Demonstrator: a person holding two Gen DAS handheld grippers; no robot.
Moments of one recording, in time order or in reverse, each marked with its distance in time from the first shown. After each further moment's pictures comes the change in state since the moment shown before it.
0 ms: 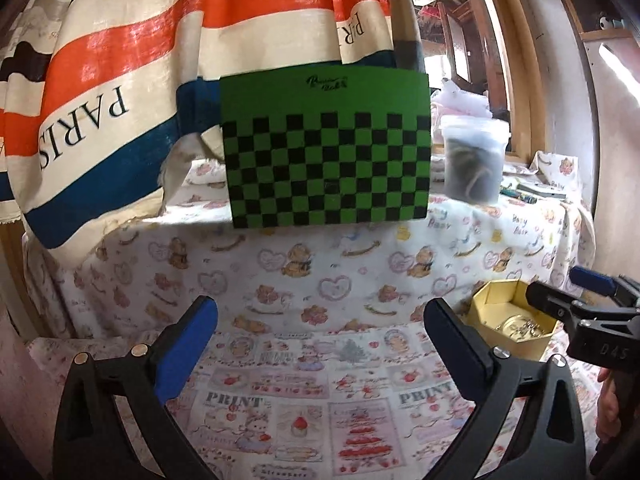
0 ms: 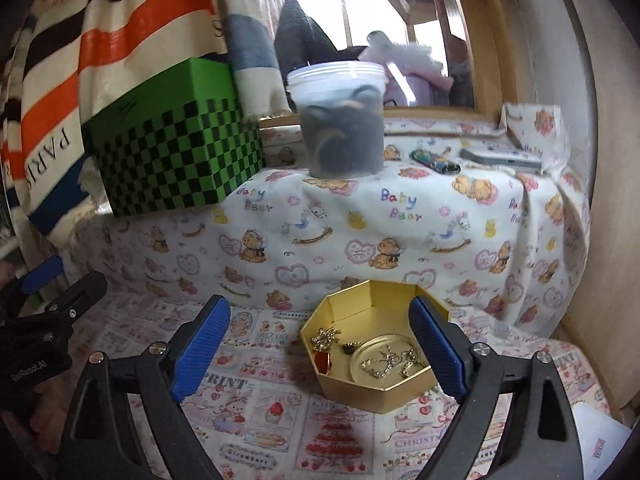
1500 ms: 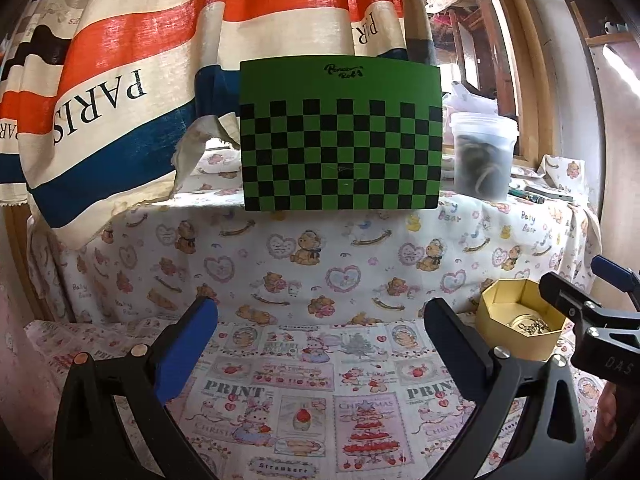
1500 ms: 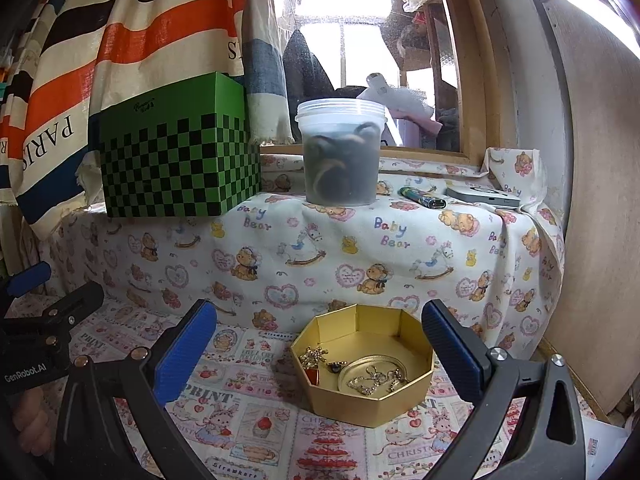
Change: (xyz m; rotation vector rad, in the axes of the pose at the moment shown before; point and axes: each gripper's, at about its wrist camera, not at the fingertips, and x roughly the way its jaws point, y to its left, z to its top) left arm 0.000 0.004 -0.014 -0.040 -0.027 0.025; right arm -0.012 0.013 -0.012 -0.062 -0.132 -0.084
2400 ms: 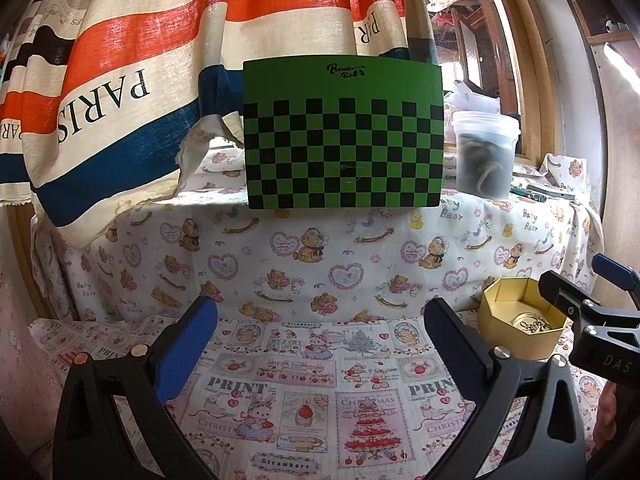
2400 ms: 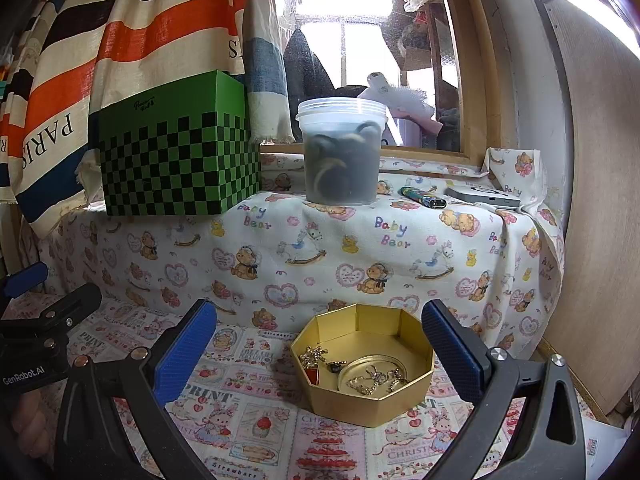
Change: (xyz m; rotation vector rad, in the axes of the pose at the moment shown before) left arm -0.002 0.000 -0.001 -0.001 0.004 0.009; right arm 0.001 0.000 0.000 -0.004 0.002 -0.002
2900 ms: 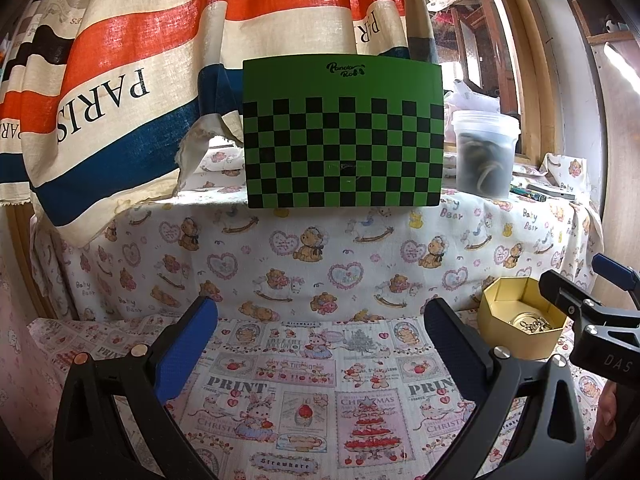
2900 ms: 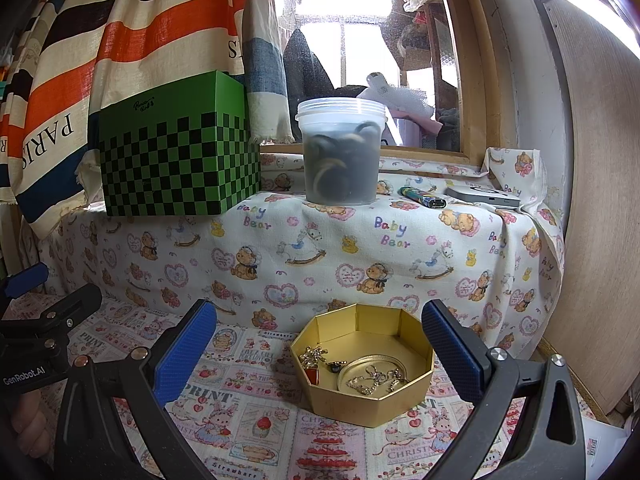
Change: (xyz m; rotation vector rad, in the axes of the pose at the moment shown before) left arm 0.001 0.000 0.000 0.002 0.005 -0.003; right arm 0.000 0.000 0.000 0.000 0.000 0.001
